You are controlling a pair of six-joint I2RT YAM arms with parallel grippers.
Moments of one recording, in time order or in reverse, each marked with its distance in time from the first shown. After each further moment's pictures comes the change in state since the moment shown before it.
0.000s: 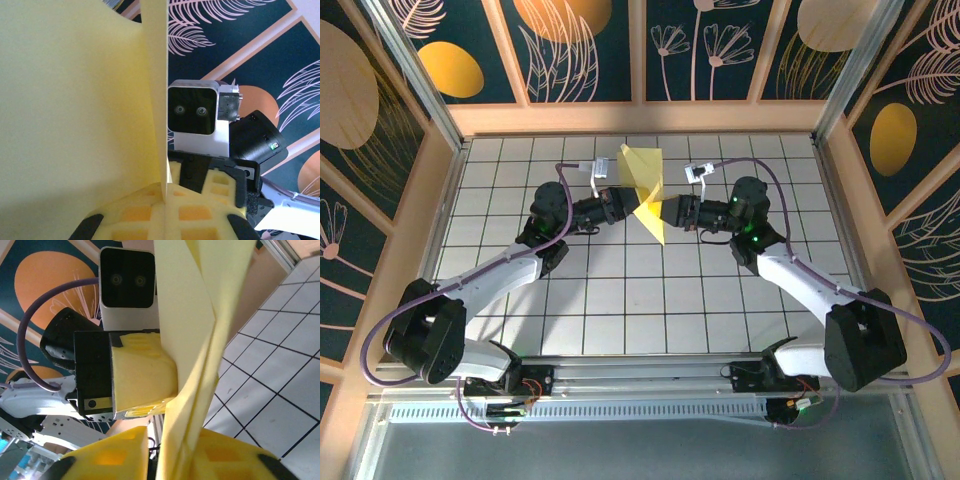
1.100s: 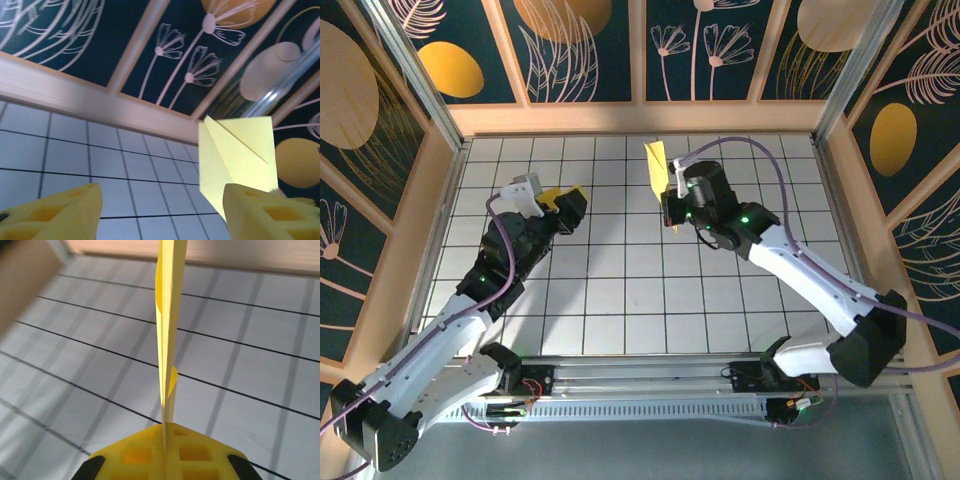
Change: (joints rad) left arm 0.000 -0.534 -0.125 -0.568 -0.814 0.387; right arm 0.275 0.043 0.449 -1.048 1.096 -0.555
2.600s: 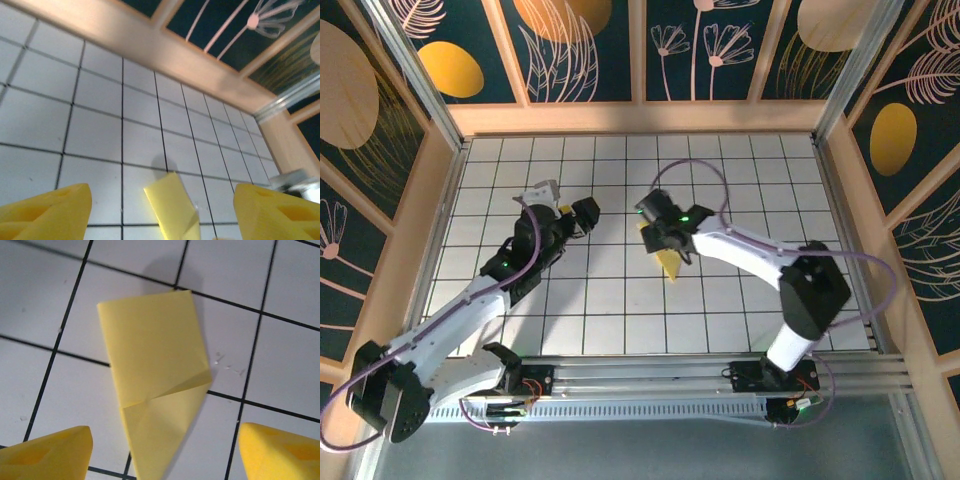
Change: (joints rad) left arm 0.000 0.225 -0.006 -0.058 0.019 -0.155; right arm 0.038 0.277 -0.042 -0.116 0.156 0.100
